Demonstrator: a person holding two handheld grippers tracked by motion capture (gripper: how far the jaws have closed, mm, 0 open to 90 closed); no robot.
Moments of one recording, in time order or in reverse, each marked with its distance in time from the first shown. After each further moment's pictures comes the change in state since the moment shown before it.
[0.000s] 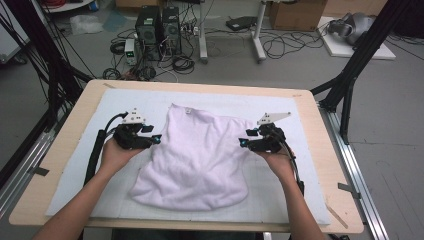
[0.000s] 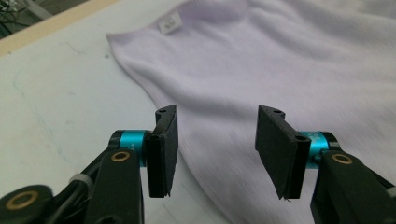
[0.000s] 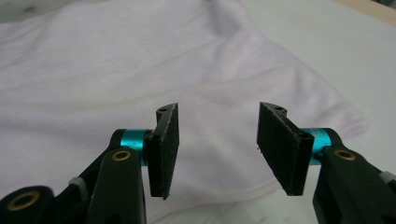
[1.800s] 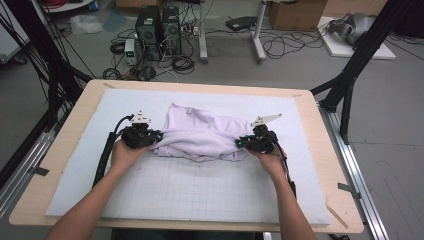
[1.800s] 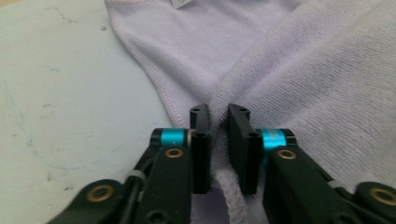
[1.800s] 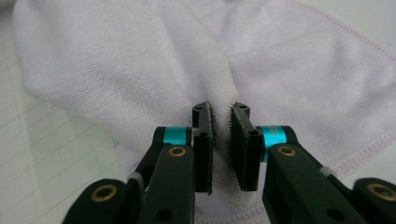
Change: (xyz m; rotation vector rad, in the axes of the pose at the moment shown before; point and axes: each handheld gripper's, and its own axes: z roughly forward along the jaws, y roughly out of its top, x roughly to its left) left arm 0.014 -0.011 0.038 0.026 0.019 -0.081; right arm -0.018 -0.011 0.037 0.049 0.059 0.072
